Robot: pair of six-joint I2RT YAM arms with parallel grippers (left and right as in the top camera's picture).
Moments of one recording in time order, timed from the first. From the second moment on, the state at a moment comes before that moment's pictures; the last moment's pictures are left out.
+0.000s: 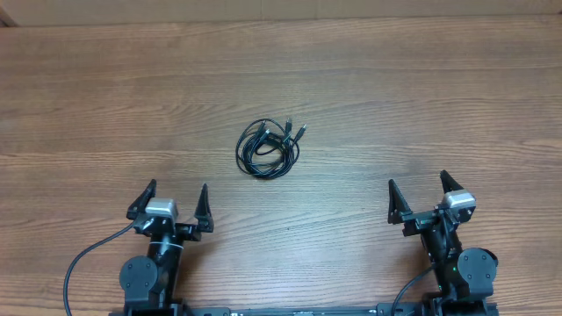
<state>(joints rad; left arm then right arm) 0.03 0.01 0.01 -0.03 0.14 -0.07 0.04 0.01 0.02 -0.02 -0.15 0.07</state>
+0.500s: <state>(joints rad) 0.03 0.01 0.02 -0.04 0.14 -0.10 0.04 0.01 0.02 -0.02 -0.15 0.07</state>
